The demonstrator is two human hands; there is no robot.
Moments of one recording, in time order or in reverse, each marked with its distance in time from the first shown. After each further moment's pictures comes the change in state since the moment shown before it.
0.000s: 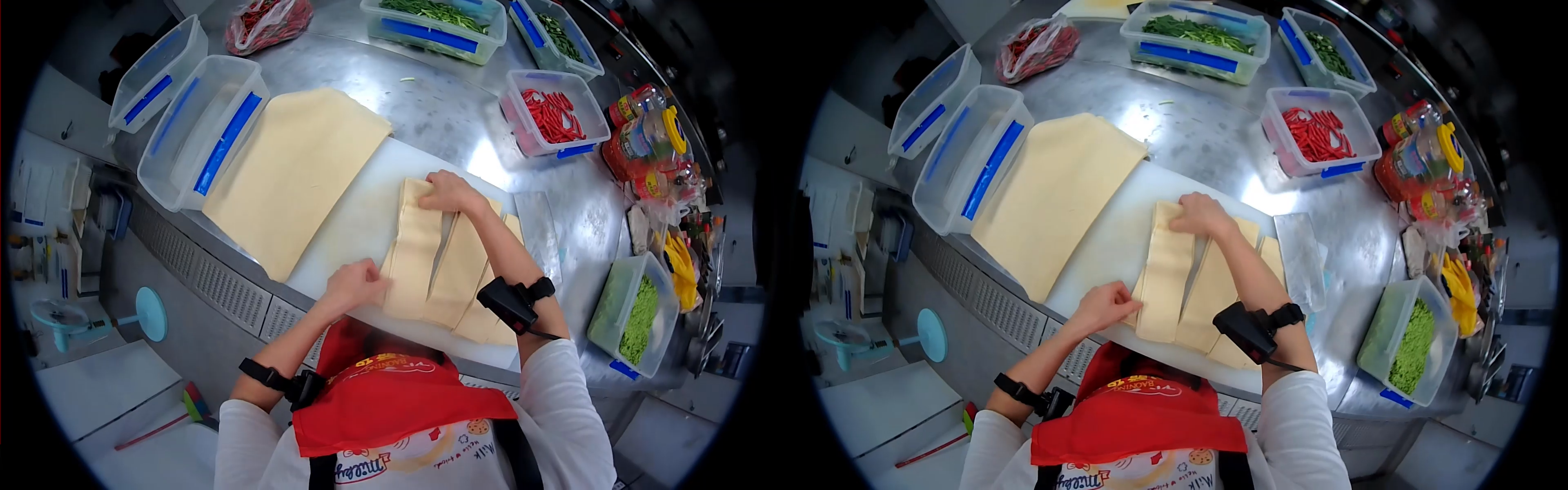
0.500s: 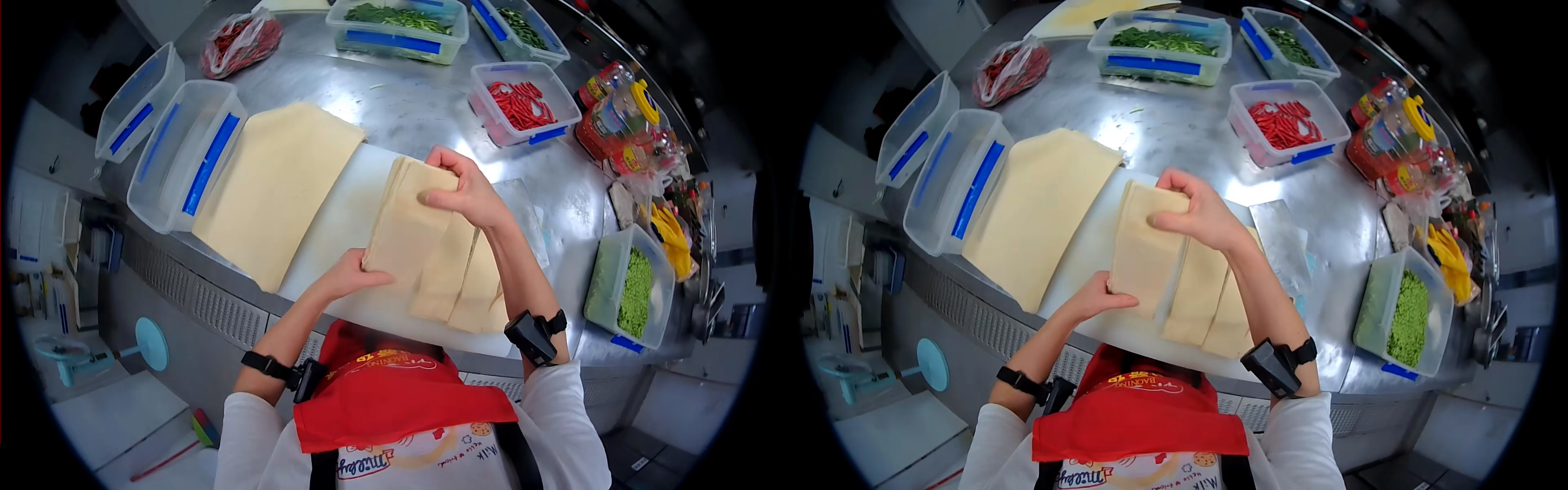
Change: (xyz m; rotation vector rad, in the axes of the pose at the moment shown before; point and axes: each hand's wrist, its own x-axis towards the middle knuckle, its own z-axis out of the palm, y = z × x) left_hand 0.012 0.020 -0.017 -0.531 -0.416 0.246; right_hand -0.108 -0.071 -0.094 0.982 0.154 -0.285
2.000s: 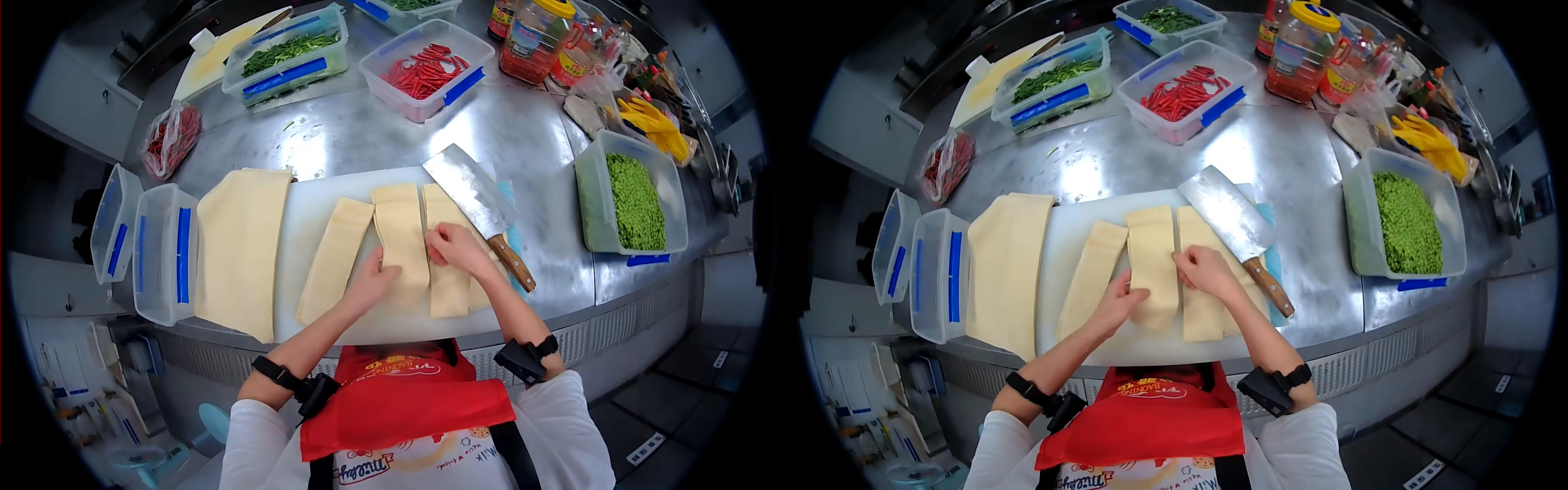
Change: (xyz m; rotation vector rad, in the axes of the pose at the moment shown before) left_hand 0.078 0.007 0.094 -0.001 0.079 0.069; right_hand -0.147 0.106 -0.034 -0.096 0.372 0.694
